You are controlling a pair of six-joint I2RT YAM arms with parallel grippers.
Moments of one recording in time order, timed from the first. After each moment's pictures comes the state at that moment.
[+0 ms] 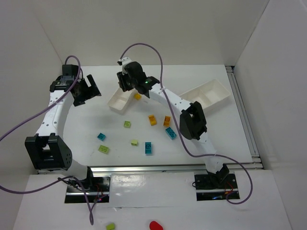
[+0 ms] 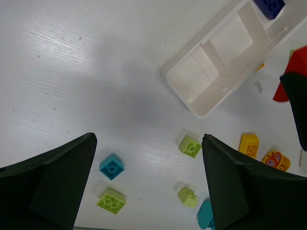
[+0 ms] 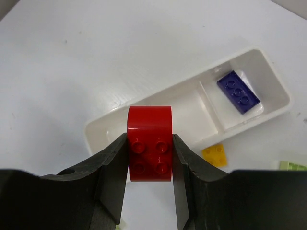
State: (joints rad) left arm 0.08 1.50 1.44 -0.85 0.03 -0.43; right arm 0.75 2.33 2.22 -0.36 0.01 0.12
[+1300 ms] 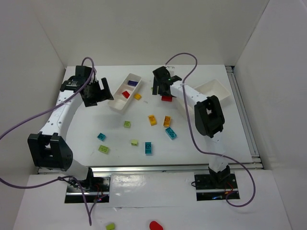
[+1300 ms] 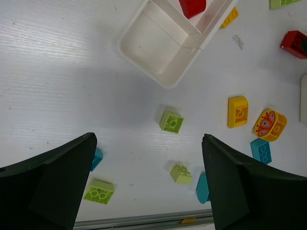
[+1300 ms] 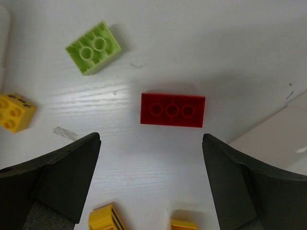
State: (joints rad) left arm -0.04 1.50 1.42 -0.86 0.10 -0.40; right arm 0.53 2.17 1.85 -0.58 0.39 0.53
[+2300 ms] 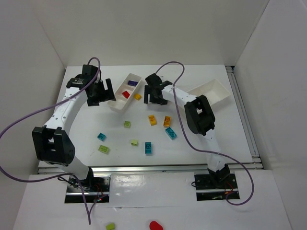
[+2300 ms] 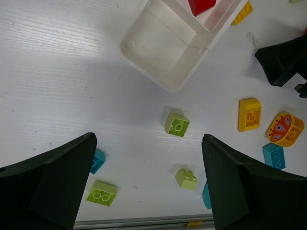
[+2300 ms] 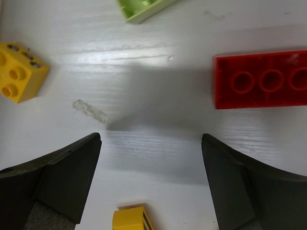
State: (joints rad) left arm -0.10 1.57 1.46 -0.88 0.04 -0.39; right arm 0.58 2.32 1.90 -0.59 0.19 0.55
